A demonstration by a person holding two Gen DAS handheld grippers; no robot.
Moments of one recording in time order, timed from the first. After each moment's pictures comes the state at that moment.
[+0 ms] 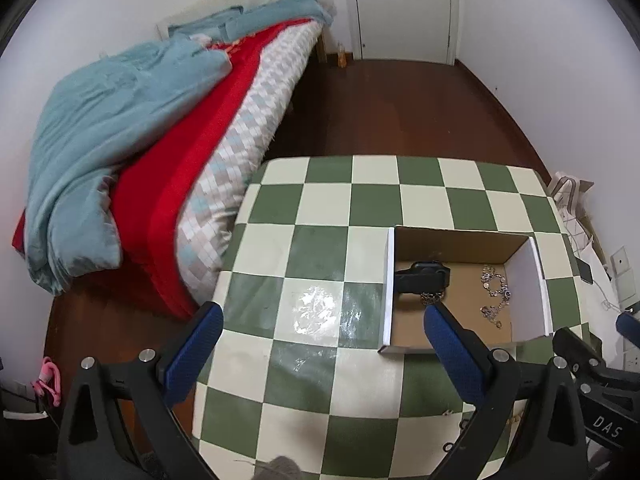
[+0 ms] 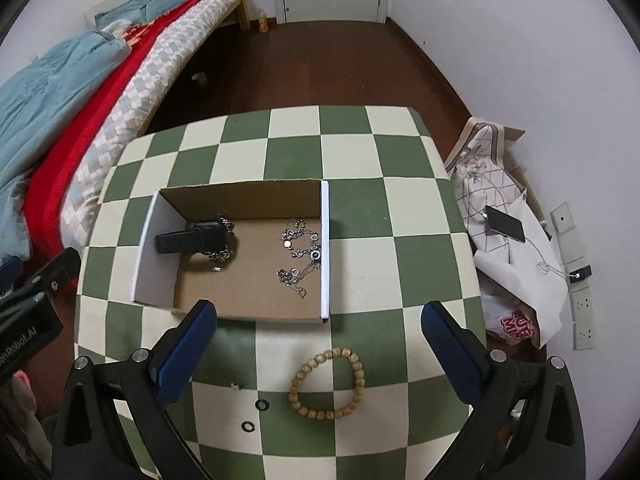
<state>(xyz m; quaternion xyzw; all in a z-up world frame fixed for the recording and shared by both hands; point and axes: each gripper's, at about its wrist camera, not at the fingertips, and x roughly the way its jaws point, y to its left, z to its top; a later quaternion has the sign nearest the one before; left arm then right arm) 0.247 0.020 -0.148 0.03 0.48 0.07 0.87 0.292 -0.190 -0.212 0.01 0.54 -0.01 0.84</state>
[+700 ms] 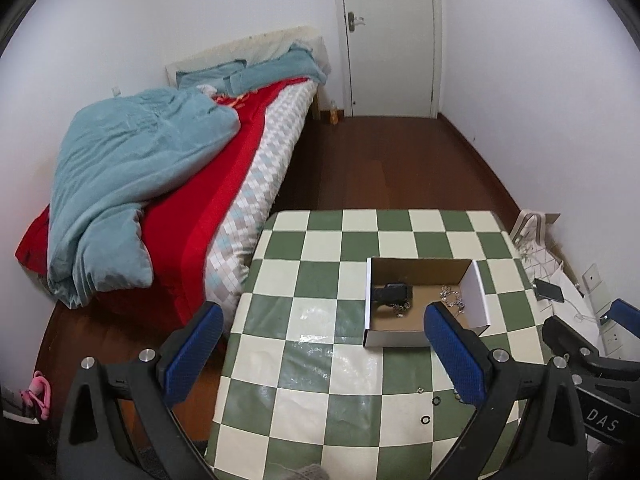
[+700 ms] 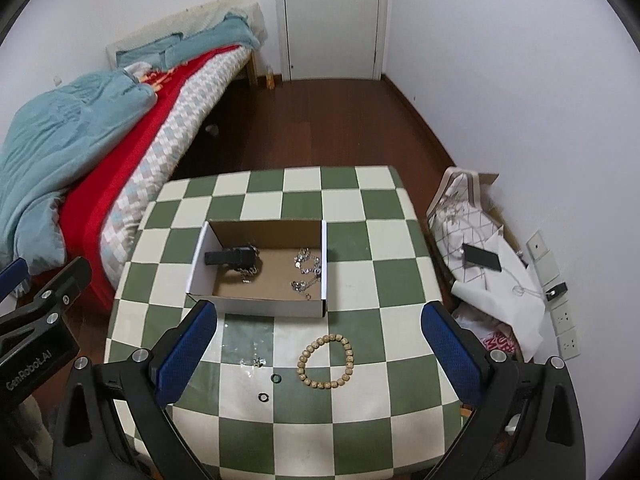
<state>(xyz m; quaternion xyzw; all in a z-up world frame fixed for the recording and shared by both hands) 0.157 0.020 -0.065 0.02 0.38 0.05 0.92 0.195 -0.184 -0.115 0.01 0.44 -0.01 0.90</state>
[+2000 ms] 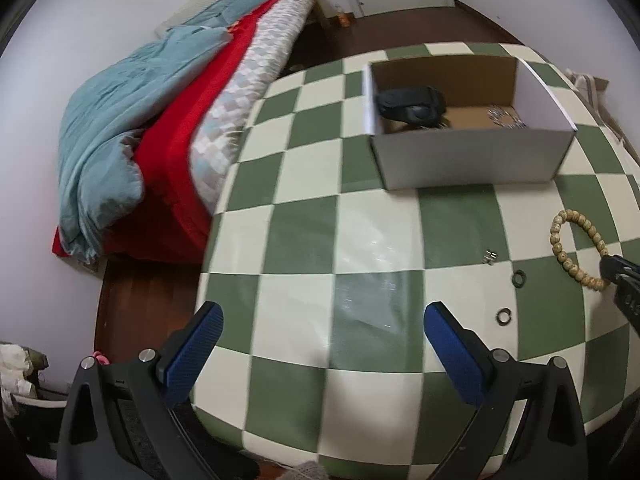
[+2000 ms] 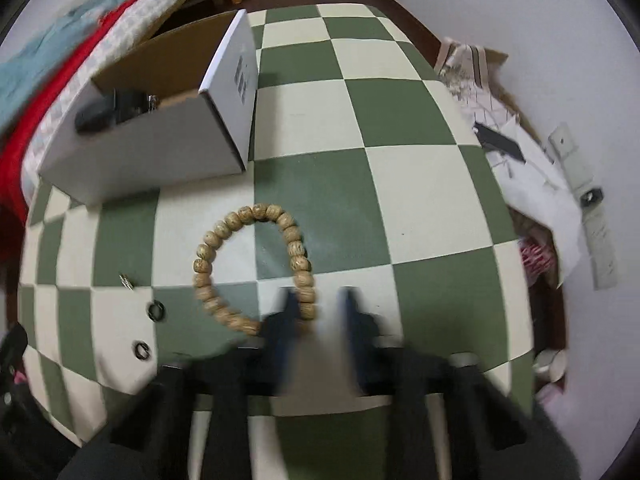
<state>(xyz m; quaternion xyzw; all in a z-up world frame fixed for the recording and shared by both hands) 0.148 -0.025 -0.244 0.13 0.53 0.12 0.83 0.206 -0.239 -0.337 0.04 0.58 -0.04 0.81</state>
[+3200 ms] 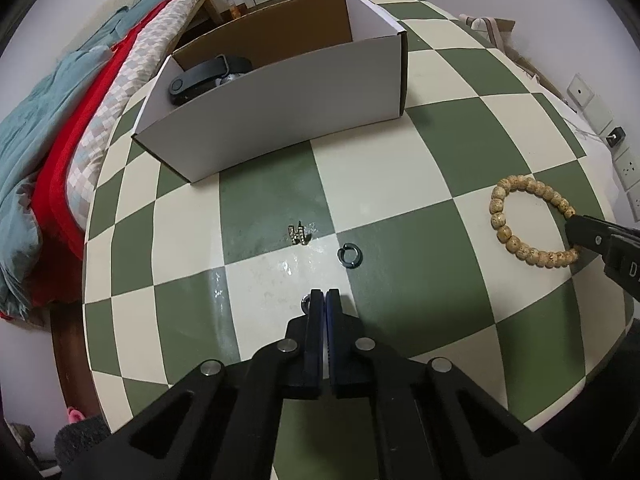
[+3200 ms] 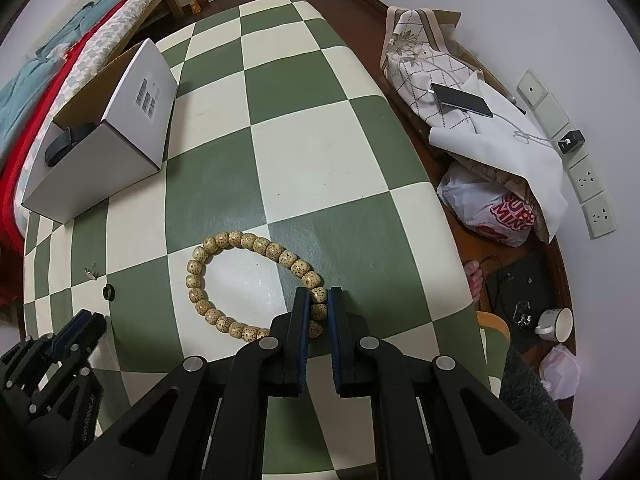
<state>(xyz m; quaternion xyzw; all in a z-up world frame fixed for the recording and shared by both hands) 0.149 -0.117 -0.291 0.15 0.57 -0.04 0.81 0.178 -0.310 -0.336 0.11 0.59 -0.07 0.79</state>
